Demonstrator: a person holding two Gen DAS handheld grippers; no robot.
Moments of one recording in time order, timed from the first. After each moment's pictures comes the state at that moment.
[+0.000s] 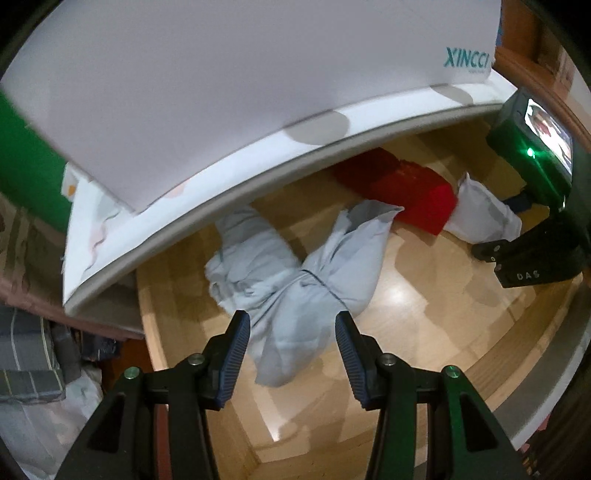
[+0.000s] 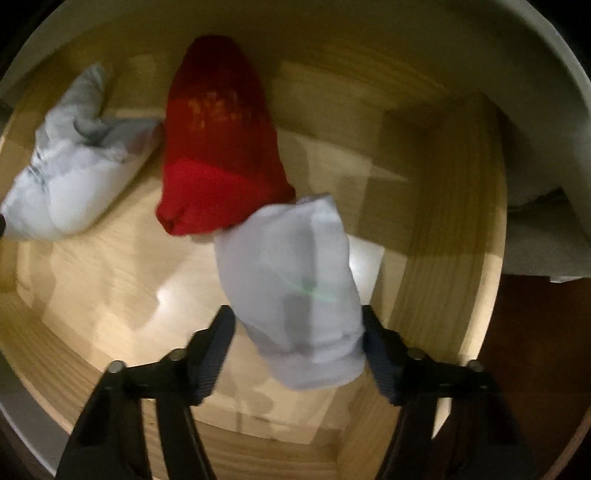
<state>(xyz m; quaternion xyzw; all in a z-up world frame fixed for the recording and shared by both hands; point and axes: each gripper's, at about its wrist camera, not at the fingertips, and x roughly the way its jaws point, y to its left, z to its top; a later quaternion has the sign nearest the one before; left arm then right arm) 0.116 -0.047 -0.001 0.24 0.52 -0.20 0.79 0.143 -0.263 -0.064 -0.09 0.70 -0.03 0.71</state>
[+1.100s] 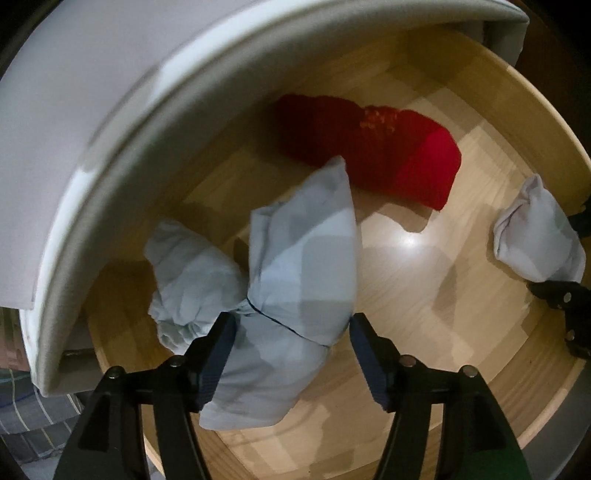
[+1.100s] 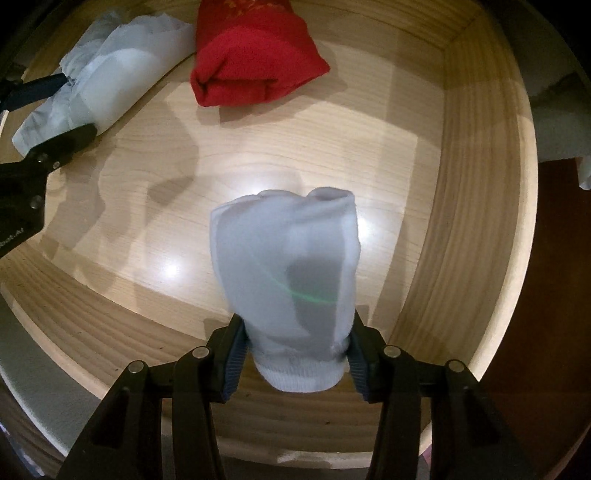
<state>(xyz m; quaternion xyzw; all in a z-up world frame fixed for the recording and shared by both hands) 0.145 -0.113 -0.056 0.35 0.54 -0.22 0.73 0.095 -0.224 -0.084 -0.05 0.75 -0.01 0.66</state>
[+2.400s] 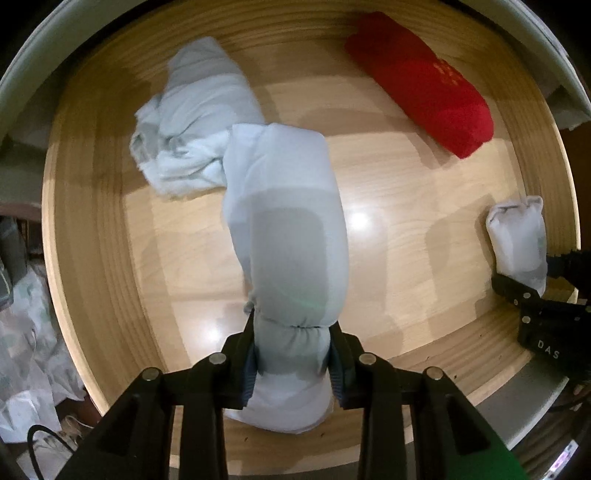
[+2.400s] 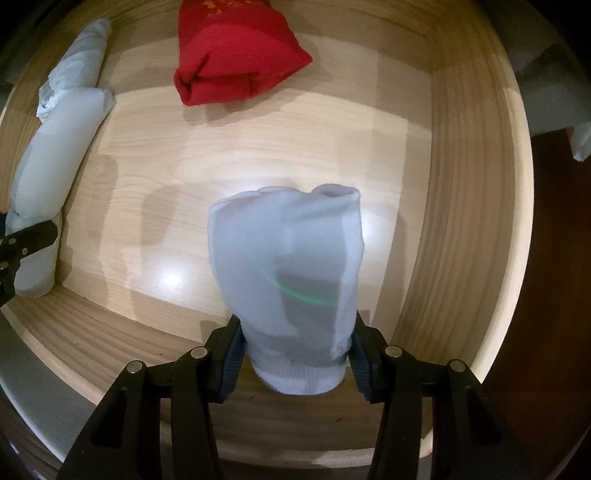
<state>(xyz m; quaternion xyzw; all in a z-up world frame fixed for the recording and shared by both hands) 0.147 -0.016 -0.065 0.13 0.71 -0.14 0.67 0.097 -0.259 -0.074 -0.02 0.75 -0.04 0.66</state>
